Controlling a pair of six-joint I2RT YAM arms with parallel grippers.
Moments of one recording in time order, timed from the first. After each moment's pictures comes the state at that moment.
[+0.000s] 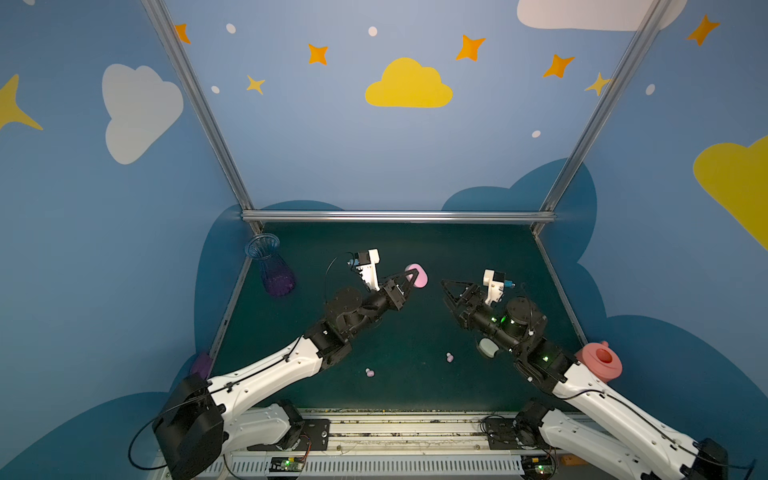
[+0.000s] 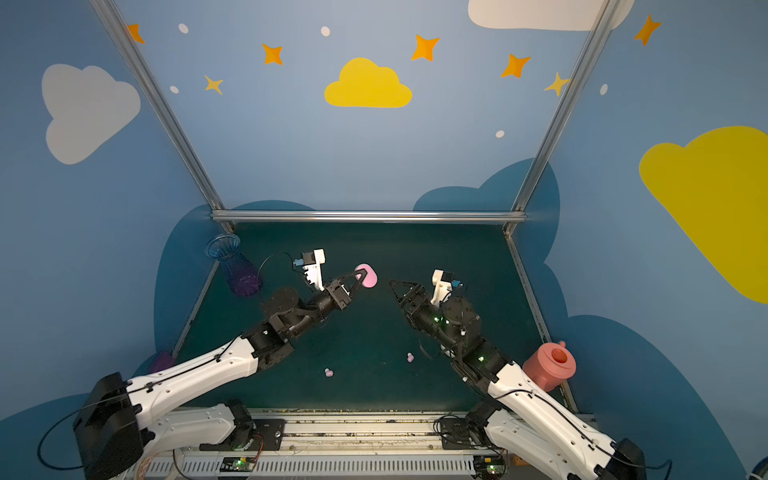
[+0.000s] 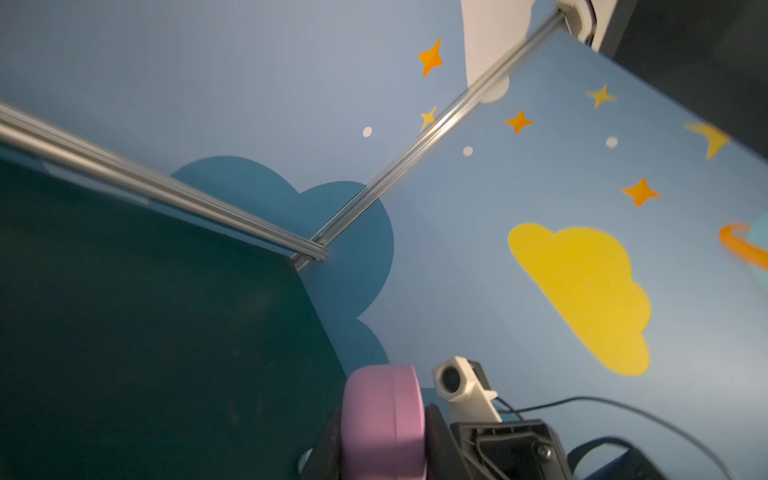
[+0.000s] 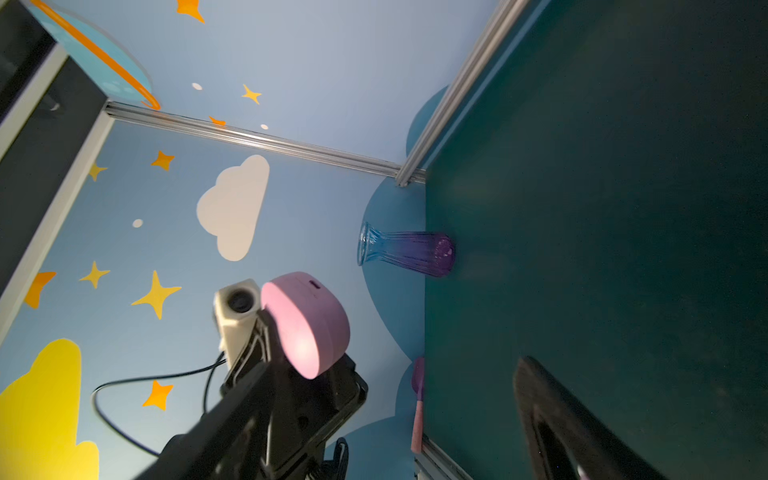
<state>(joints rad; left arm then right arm) -0.83 1.17 0.75 0.50 0.00 -0.78 0.74 0.81 0.66 0.01 -0.07 1.31</state>
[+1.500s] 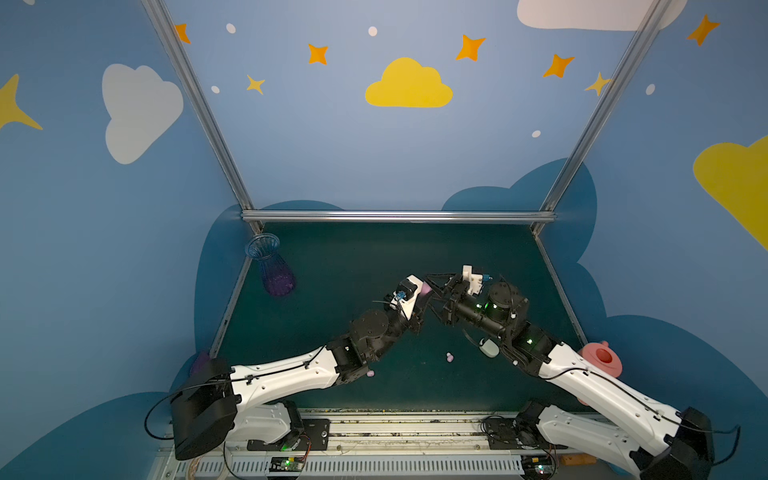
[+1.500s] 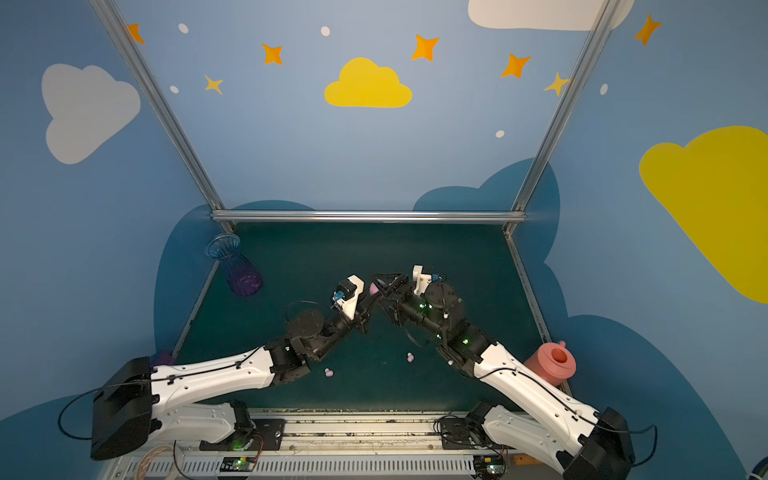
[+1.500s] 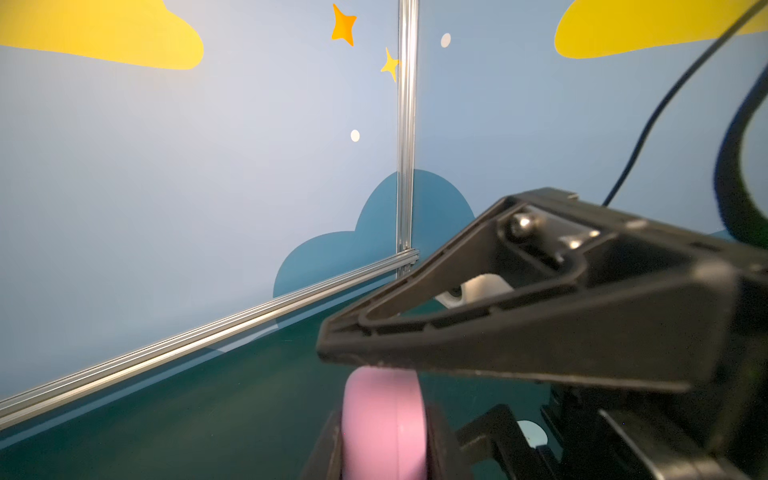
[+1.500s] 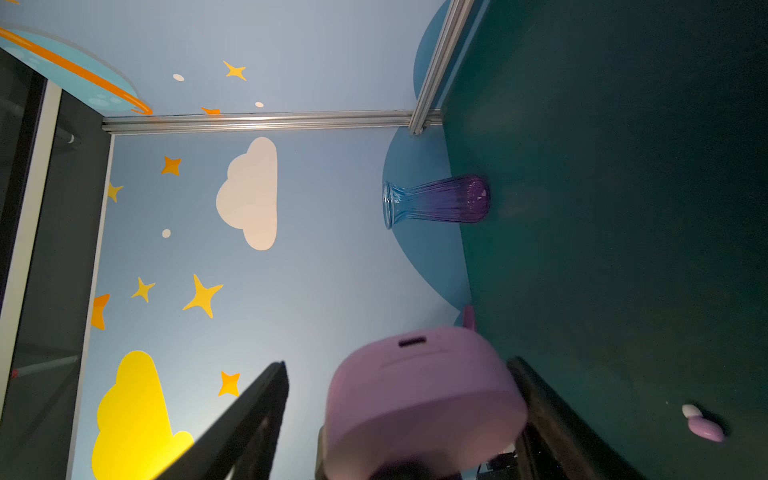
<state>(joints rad) -1.05 1.27 0.72 0.63 -0.36 0.01 0.79 0.98 0.76 0.11 -0.16 1.54</state>
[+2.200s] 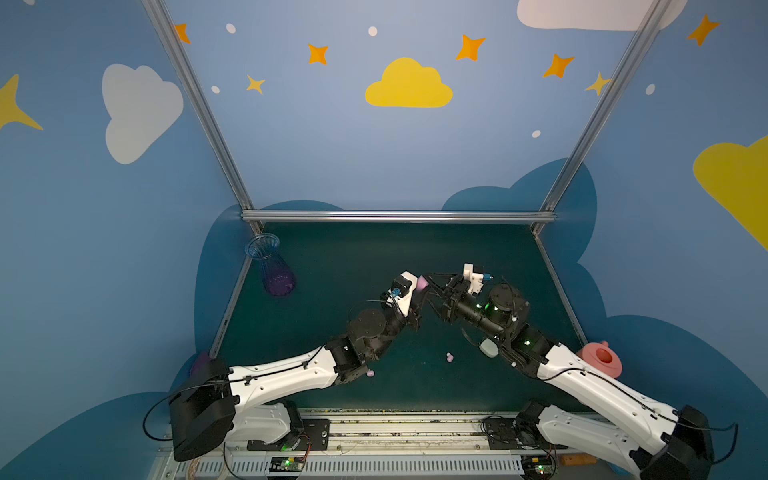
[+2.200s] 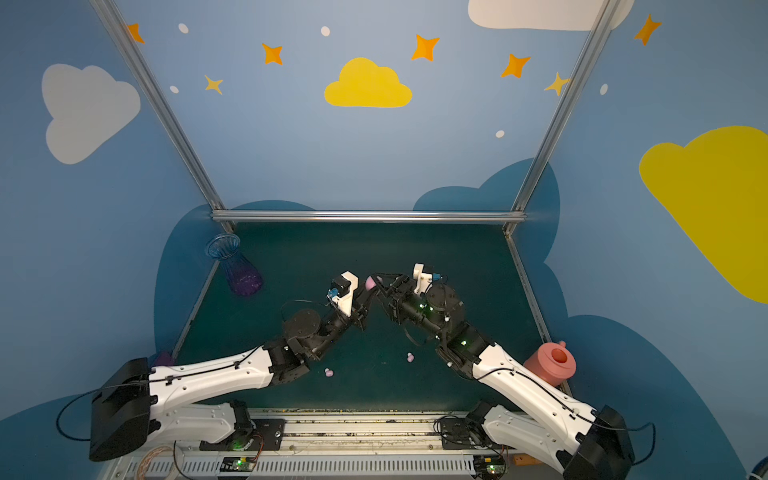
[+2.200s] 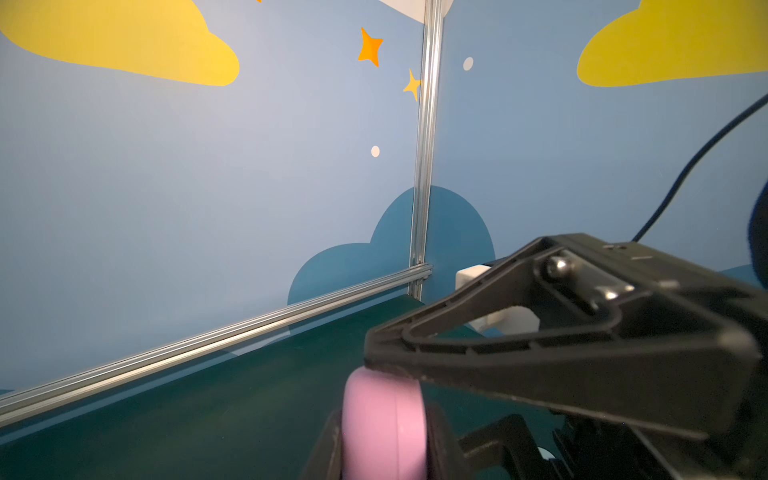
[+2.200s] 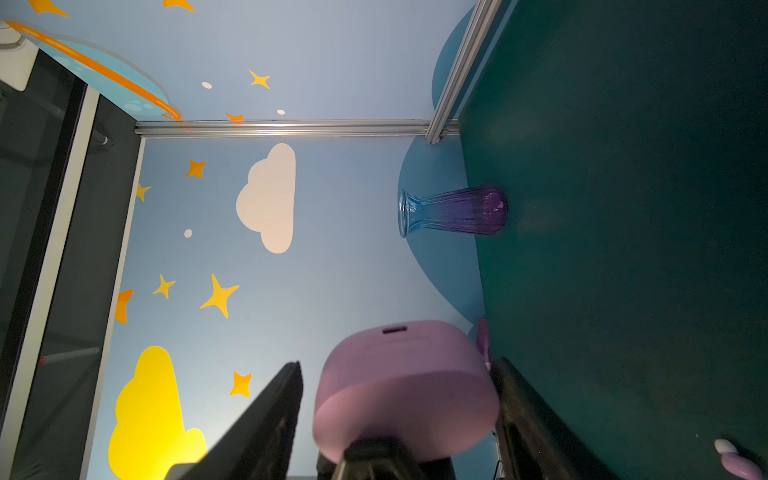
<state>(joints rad) -1.05 1.26 0.72 0.66 -0.40 -0.01 0.80 1.00 0.74 0.18 -0.14 1.54</state>
